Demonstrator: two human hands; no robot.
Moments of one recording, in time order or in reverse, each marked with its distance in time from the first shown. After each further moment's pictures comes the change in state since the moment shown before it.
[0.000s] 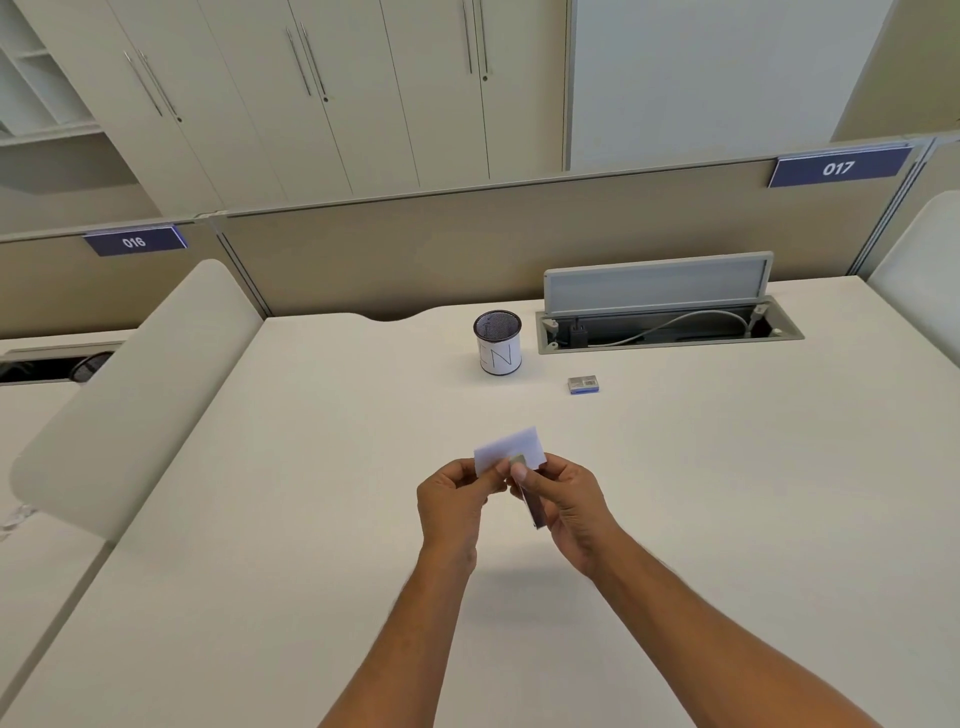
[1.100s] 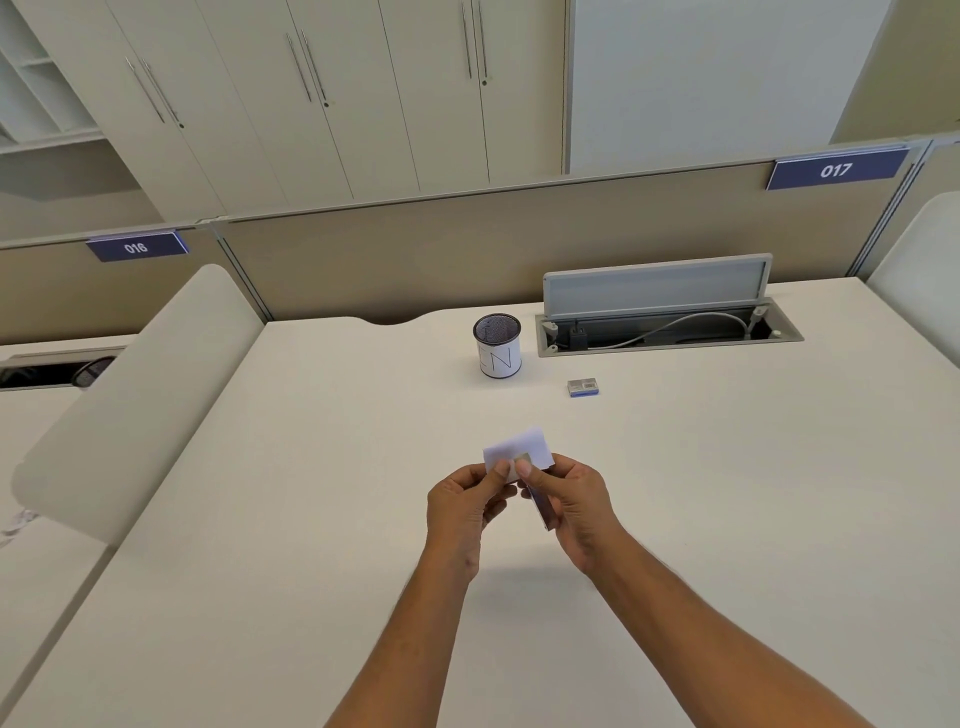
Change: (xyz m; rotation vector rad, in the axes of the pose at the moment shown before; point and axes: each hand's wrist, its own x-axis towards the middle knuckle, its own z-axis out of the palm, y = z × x) left_hand 0.002 -0.005 0.000 -0.102 -0.106 -0.150; right_hand 0.000 -0.003 -0.003 -0.023 0.074 -0.003
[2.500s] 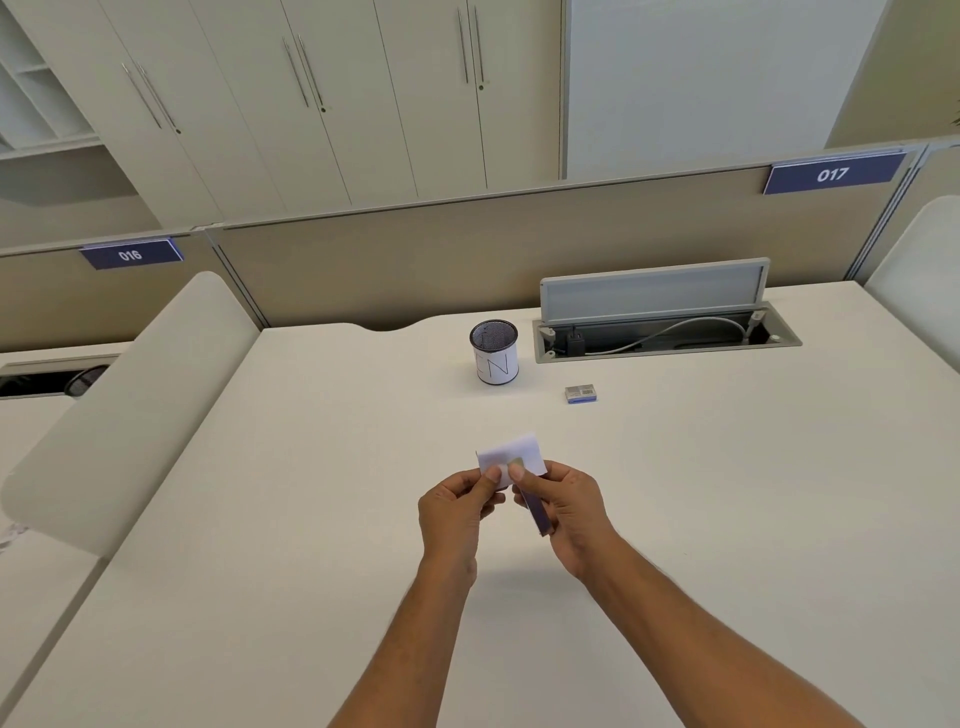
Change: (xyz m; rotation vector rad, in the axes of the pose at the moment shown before) left_hand 0.008 -0.001 0.004 0.061 0.125 0.092; right_hand 0.008 -0.002 0.004 0.024 0.062 0.054
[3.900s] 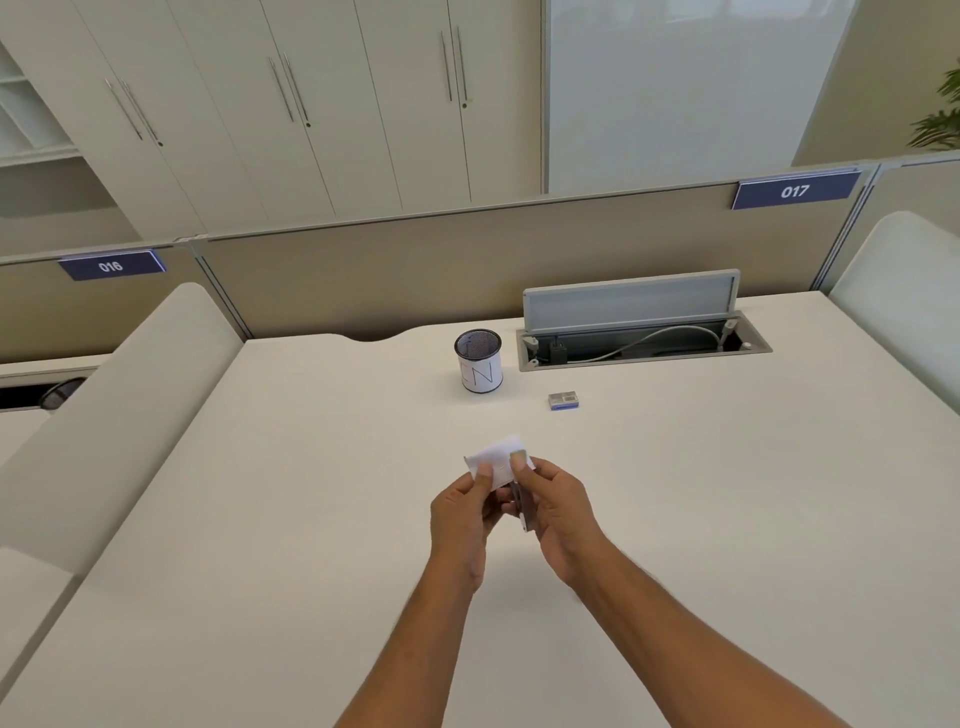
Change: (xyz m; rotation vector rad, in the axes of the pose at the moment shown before) left_hand -0.005 -0.006 0.020 -0.219 -0.155 -0.083; right_hand -0.009 -0.006 0.000 0.038 -0.023 -0.030
